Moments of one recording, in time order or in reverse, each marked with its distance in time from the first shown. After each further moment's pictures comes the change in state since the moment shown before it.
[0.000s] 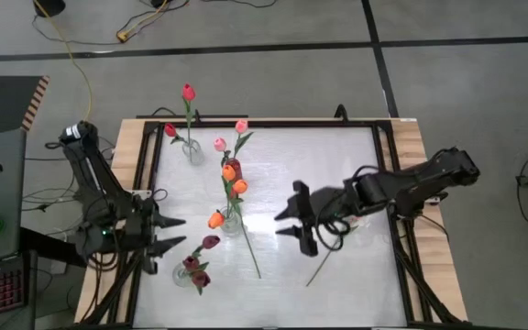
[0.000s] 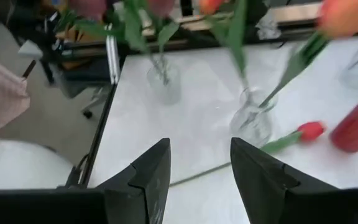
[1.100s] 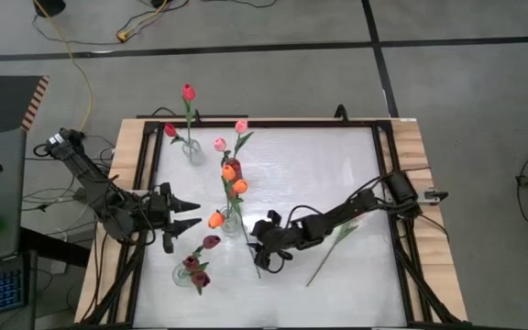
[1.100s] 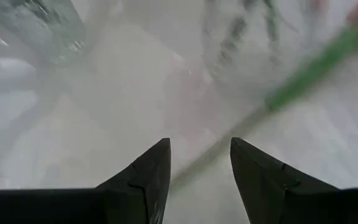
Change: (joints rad) left arm 0.335 -0.120 0.000 -0.361 0.353 -0.251; right arm -0.009 0.573 -0.213 0.667 0.191 0.234
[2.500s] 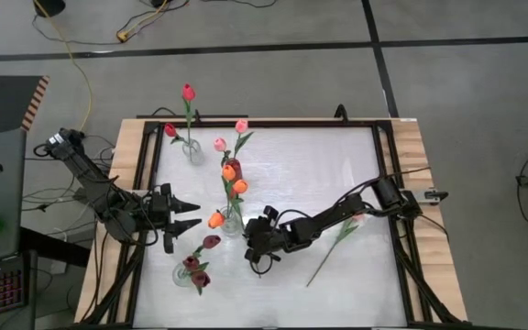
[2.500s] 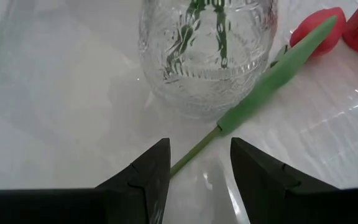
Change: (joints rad) left arm 0.000 0.001 0.000 -0.043 0.014 -0.052; right arm -0.012 0.113 0.140 -0.123 0.203 -0.040
